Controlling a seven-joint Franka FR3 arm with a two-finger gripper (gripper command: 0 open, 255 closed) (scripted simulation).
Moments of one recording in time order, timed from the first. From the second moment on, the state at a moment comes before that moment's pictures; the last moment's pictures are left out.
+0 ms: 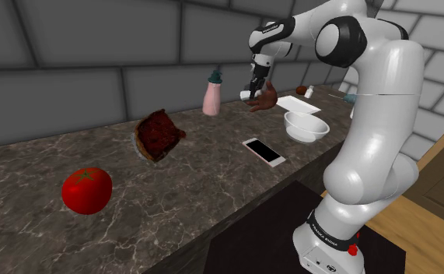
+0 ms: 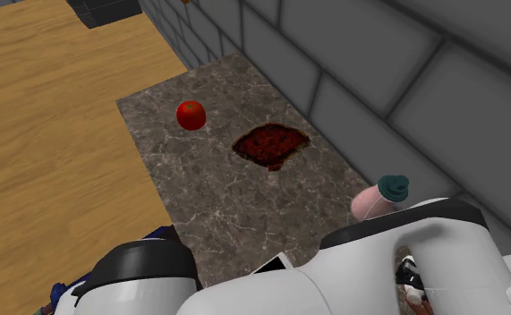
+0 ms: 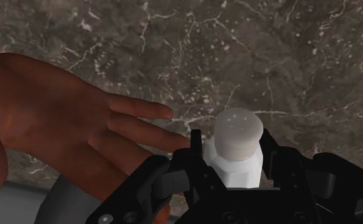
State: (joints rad) arm -0.43 0.40 -0.14 -1.57 0.11 1.94 -0.78
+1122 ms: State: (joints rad) arm -0.43 0.42 -0.14 -1.62 0.12 2.01 -0.78
